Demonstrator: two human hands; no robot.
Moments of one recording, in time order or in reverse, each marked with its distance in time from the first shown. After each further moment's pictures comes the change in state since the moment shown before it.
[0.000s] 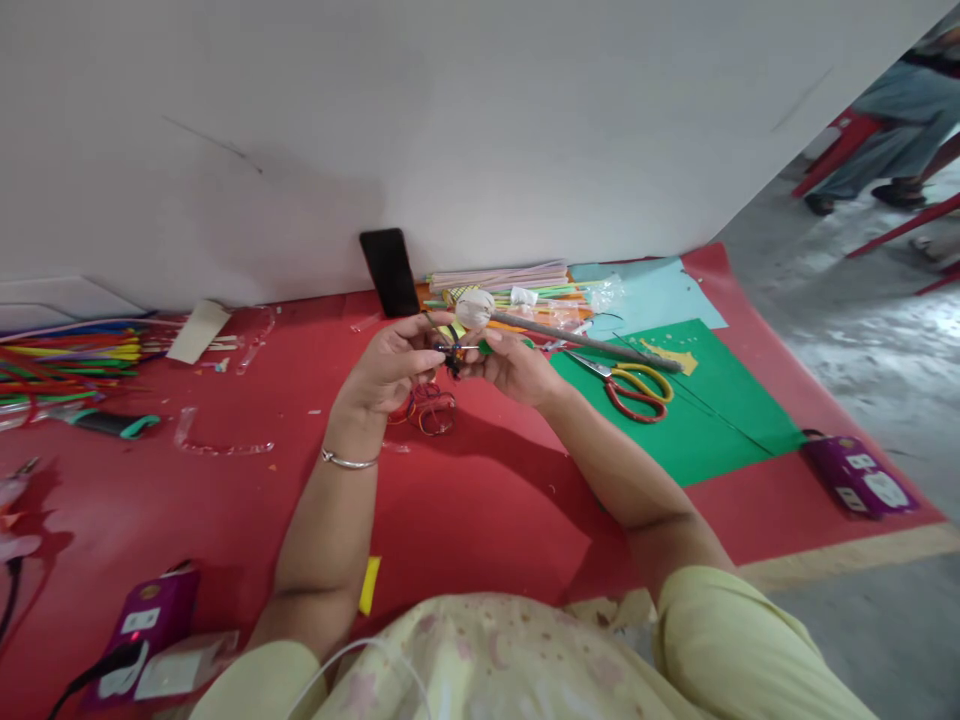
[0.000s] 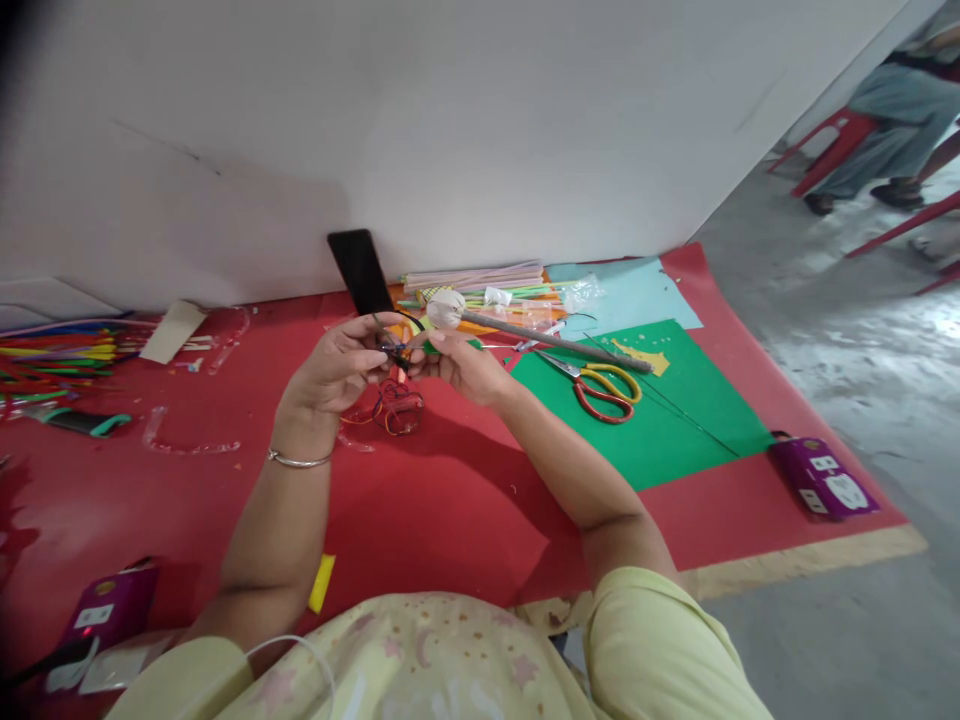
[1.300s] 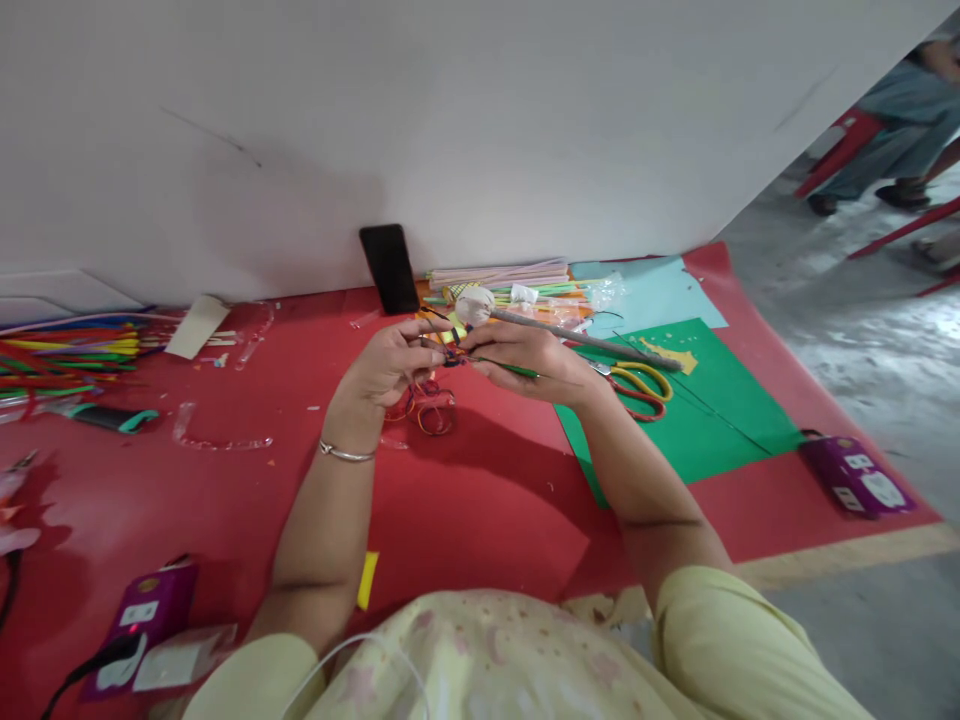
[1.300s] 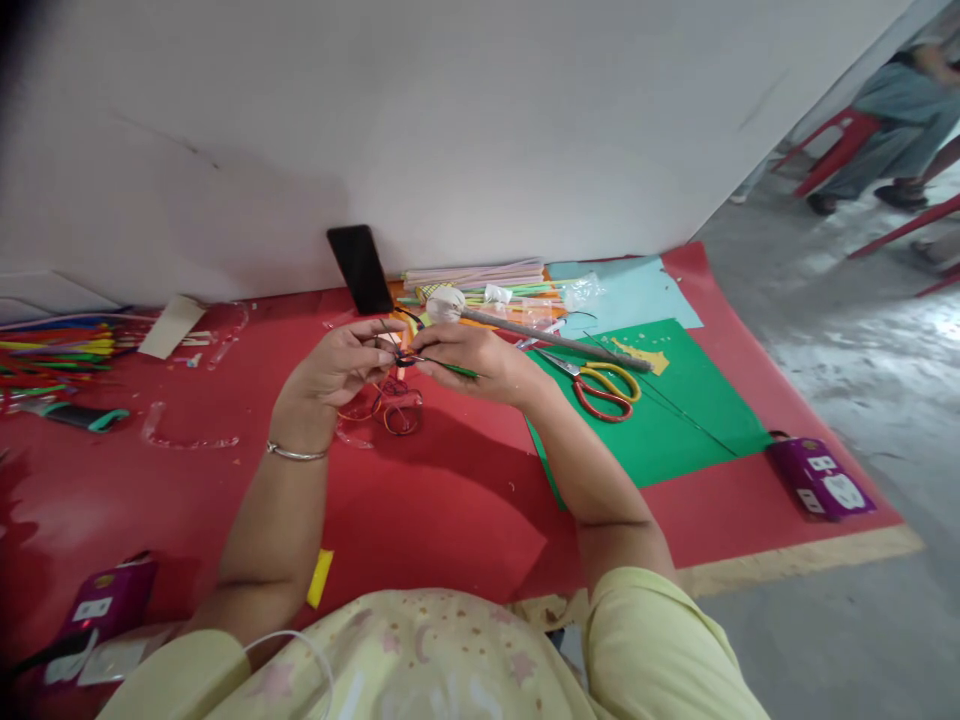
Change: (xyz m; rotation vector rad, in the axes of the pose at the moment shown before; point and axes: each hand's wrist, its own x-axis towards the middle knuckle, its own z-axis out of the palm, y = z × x) left_hand 0.006 -0.004 -0.011 0.036 0.042 -0.168; right_hand -0.022 -0.055 -0.010 -1.156 -0.332 -0.628
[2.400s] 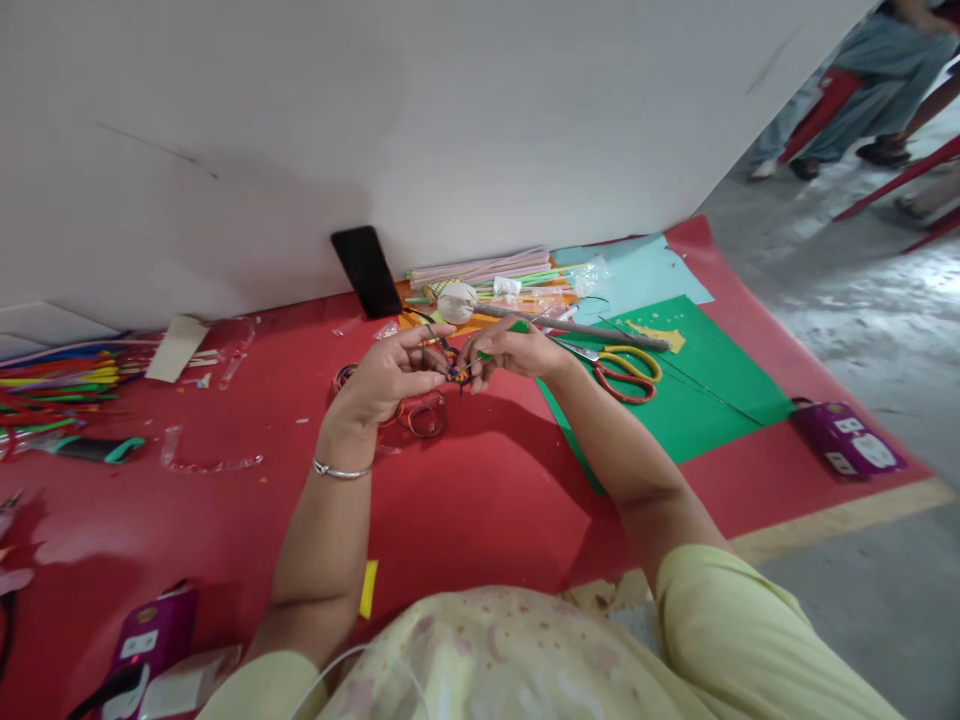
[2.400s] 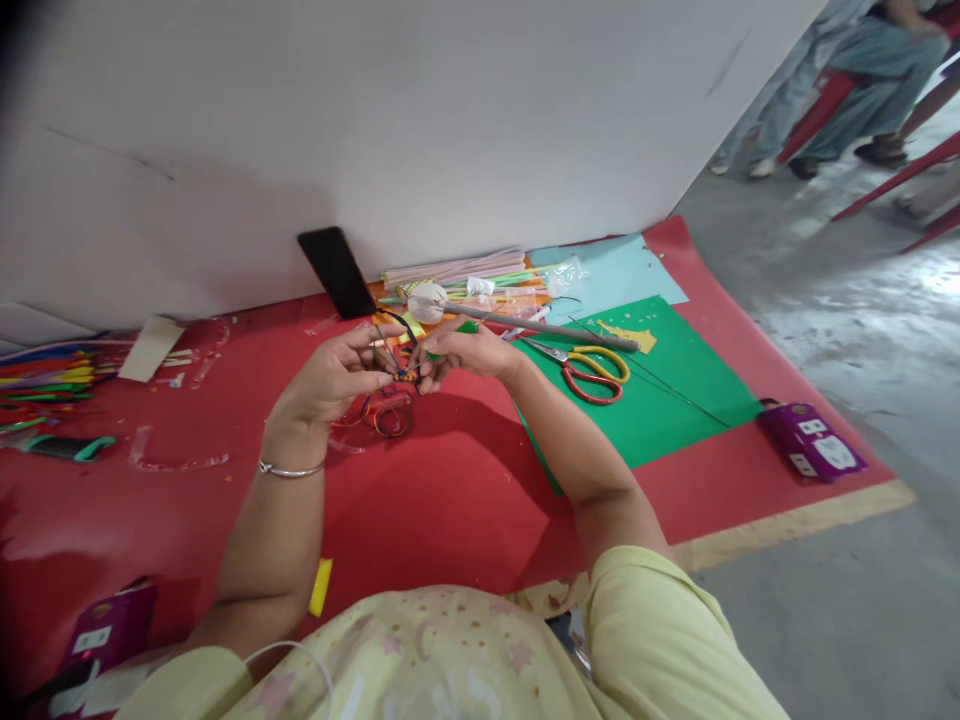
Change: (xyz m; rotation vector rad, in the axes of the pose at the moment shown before) left_hand -0.005 -0.009 0.012 0.196 -0.163 0.093; right_hand -0.014 0.046 0.019 1.101 0.025 0.602
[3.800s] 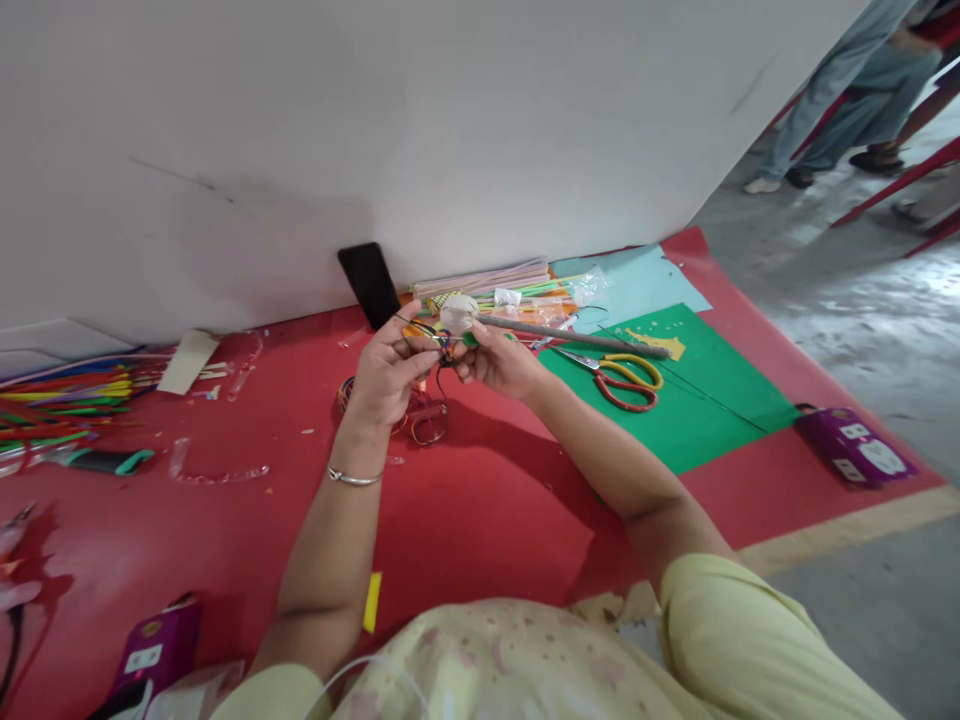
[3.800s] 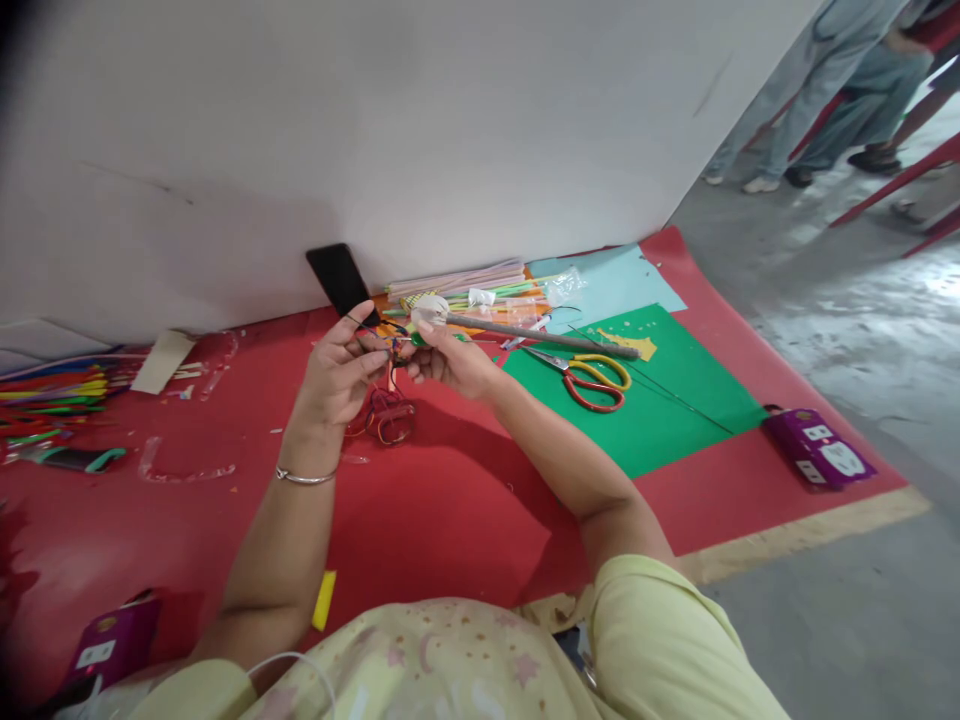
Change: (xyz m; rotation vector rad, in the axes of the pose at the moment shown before) left_hand 0.013 -0.008 0.008 -0.285 0.293 0.169; right_hand 0.021 0.008 0.038 0.322 0.361 0.012
